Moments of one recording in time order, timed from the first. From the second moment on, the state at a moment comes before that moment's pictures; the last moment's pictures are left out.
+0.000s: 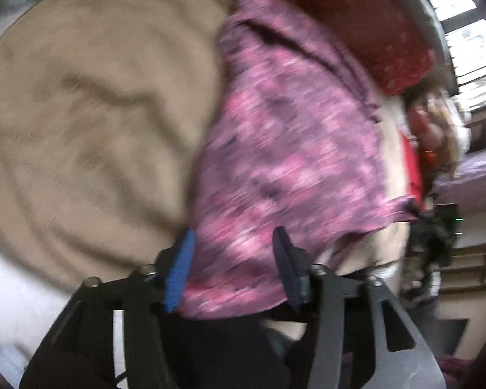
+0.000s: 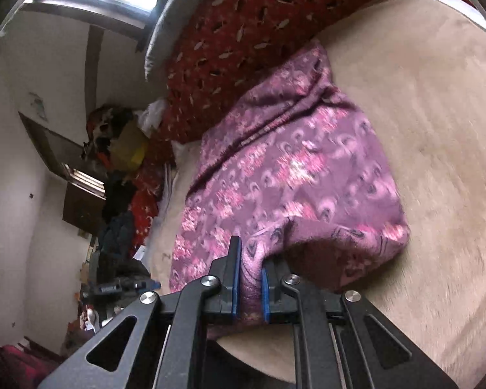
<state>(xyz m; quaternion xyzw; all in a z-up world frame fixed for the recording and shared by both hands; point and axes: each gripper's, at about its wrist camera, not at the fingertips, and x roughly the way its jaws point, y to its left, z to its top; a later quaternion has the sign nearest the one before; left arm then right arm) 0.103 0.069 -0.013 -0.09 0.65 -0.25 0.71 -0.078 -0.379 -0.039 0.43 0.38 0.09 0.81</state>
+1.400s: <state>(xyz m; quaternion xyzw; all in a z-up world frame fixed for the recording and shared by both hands) 0.286 0.020 0.026 -0.37 0.56 -0.30 0.68 0.032 -0.453 -0.013 0.48 0.27 0.08 0.83</state>
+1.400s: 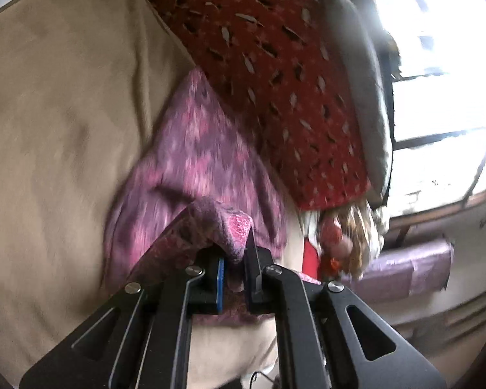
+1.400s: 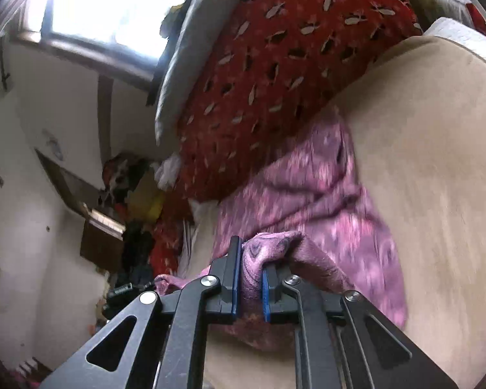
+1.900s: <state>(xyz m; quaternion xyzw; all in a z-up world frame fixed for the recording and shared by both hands) 0.461 -0.055 -0.059 -0.38 0.62 -0.18 0.66 0.200 -0.529 -0.103 0.58 0.28 -0.04 0.77</state>
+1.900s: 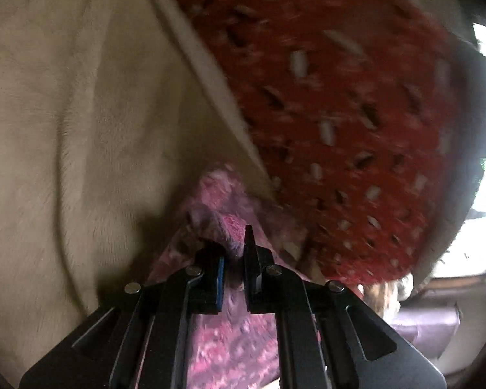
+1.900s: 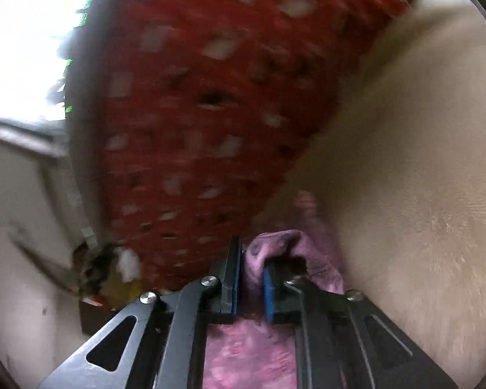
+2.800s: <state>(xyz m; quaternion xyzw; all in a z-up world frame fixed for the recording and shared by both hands) 0.324 -0.057 -0.045 -0.32 0.55 -0.13 0.76 0.195 -0.504 -0.064 0.39 0.31 -0.08 0.86</state>
